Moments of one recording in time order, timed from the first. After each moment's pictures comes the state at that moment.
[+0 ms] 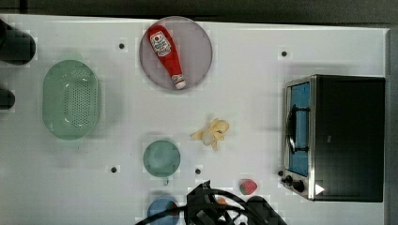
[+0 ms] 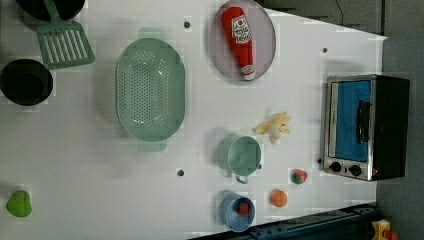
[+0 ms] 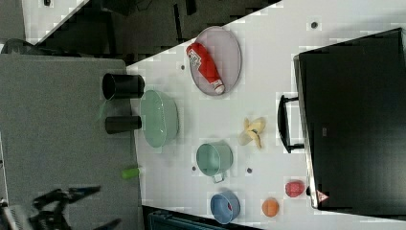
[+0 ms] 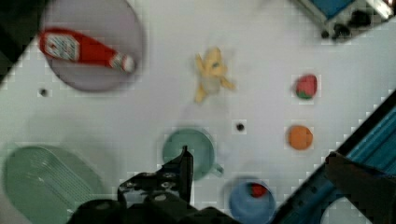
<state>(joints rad) -0.01 -0.67 -0.05 -2.07 0.00 -0.01 0.02</state>
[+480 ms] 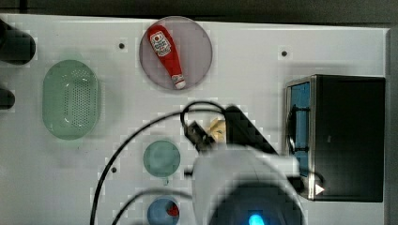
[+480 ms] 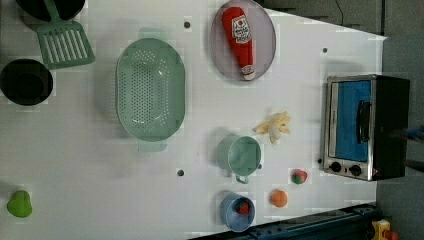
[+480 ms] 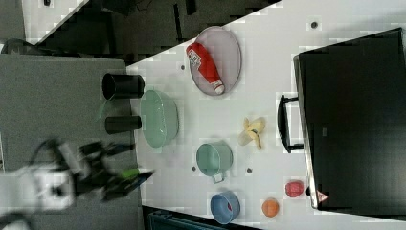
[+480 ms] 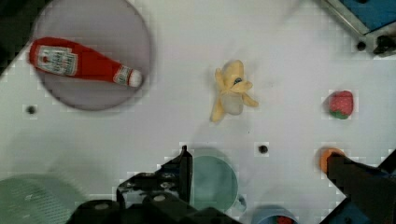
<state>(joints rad) -0.01 -0.39 -0.02 -2.16 0.01 0.24 0.03</state>
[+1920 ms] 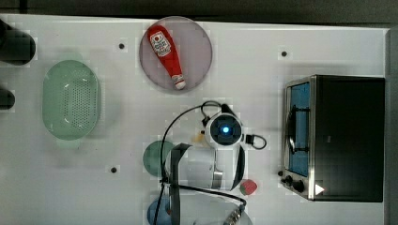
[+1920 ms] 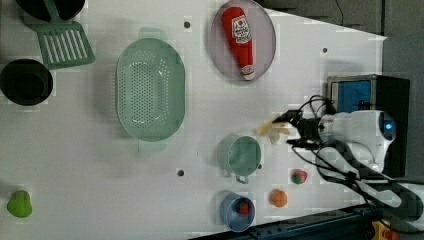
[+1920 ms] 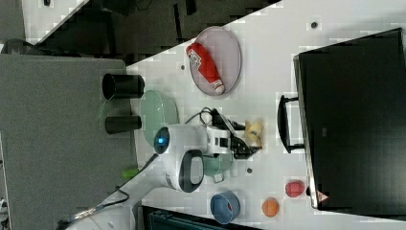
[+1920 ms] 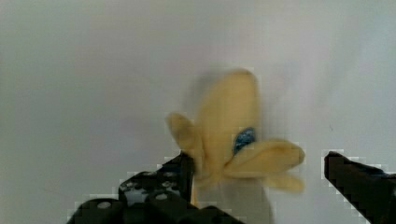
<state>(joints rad) -0.01 0.34 -0.08 -2.46 0.00 1.13 0.05</state>
